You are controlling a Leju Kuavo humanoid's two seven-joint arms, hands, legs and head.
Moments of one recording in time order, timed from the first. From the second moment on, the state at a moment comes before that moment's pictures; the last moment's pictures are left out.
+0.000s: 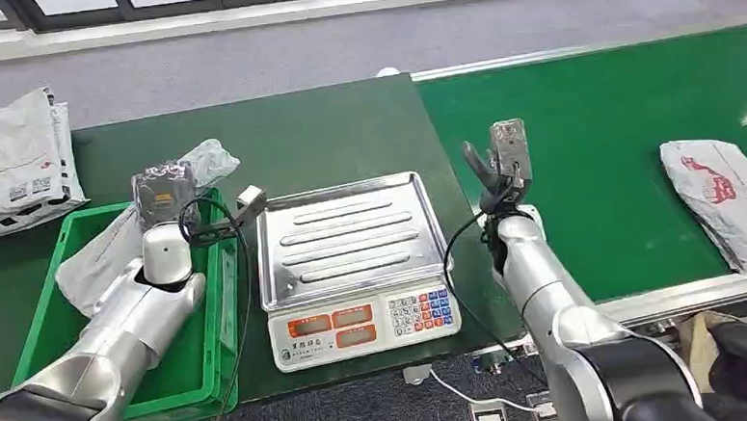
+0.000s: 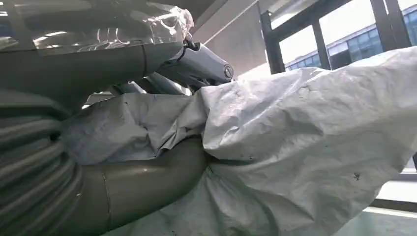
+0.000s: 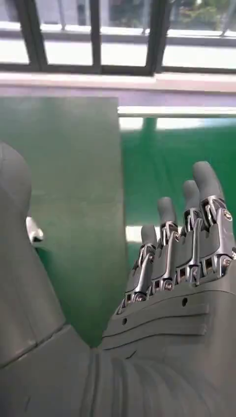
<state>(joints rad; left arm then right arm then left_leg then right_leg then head) -0.92 -0.03 -0.49 -0.36 -1.55 0.43 0.54 -0.76 0.05 0.13 -0.46 0.11 -0.31 -0.42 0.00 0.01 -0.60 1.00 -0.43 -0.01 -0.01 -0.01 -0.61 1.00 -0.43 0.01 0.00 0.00</state>
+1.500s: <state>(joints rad) -0.55 -0.14 -0.26 -1.10 -1.10 0.69 -0.04 -0.41 0.16 0.04 -0.94 0.40 -0.37 -0.30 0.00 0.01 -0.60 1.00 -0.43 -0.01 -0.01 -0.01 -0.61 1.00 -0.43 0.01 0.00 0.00</state>
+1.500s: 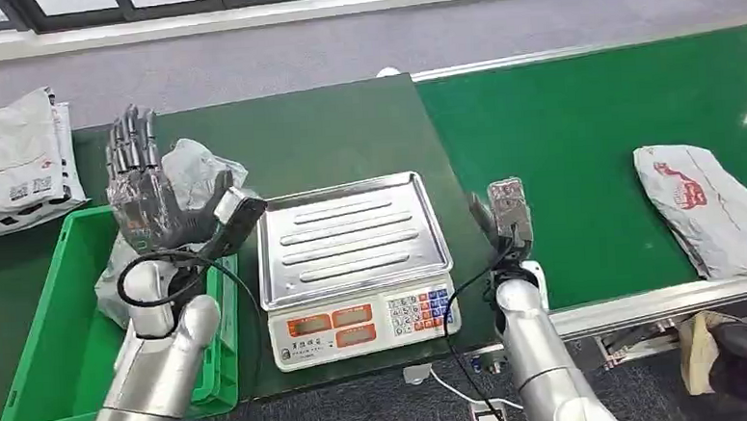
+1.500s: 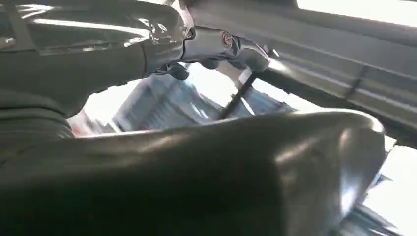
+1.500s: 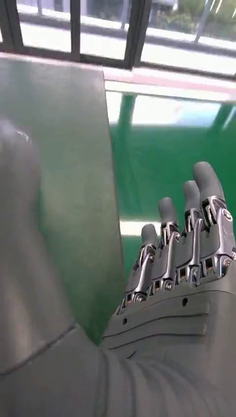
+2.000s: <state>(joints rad) -0.67 -0.27 -0.17 -0.63 -0.14 0.10 -0.48 -0.68 0.20 0.18 -0.68 0.32 -0.34 -0.35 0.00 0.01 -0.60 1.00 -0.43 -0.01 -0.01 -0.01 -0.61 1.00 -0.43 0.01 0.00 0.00</state>
